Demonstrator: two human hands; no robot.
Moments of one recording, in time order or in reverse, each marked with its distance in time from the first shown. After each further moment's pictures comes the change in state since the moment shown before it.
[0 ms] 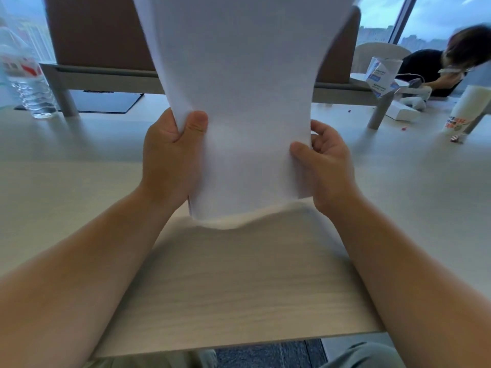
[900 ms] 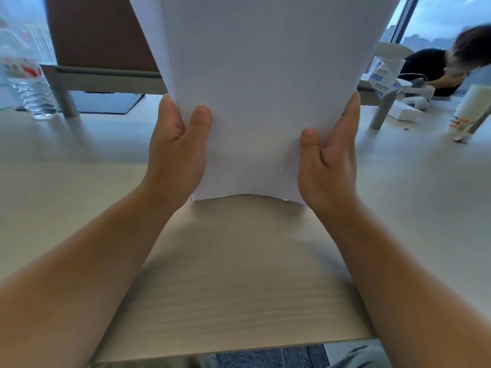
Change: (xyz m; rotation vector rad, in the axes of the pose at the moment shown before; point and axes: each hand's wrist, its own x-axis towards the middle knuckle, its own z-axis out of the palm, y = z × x) left_hand 0.001 0.013 0.009 -0.086 -0.033 -0.029; right_hand -0.019 -0.024 0.008 -0.359 0.081 -0.534
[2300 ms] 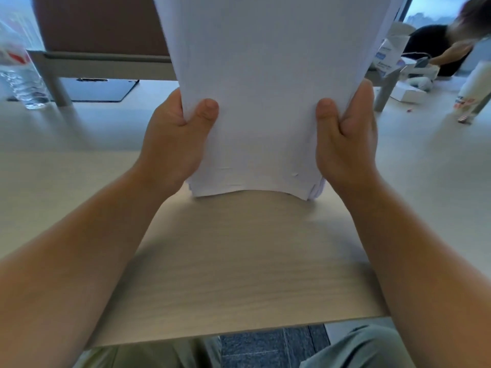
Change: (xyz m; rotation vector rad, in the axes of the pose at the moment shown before) left_hand 0.000 -0.008 -0.009 0.090 -0.168 -0.014; right_hand 0.008 0.006 -0.017 -0.080 0.044 0.093
